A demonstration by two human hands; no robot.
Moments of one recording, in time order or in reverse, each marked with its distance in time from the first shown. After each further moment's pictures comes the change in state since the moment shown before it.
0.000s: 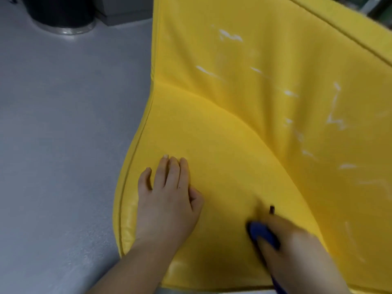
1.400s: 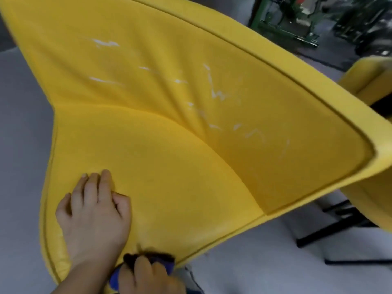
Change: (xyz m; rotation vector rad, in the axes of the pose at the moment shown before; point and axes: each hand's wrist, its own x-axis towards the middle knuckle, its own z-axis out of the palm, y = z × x) left_hand -0.005 0.006 0.003 -0.047 0.160 -0.007; right_hand -0.044 -0.107 0.086 0.145 0.392 0.054
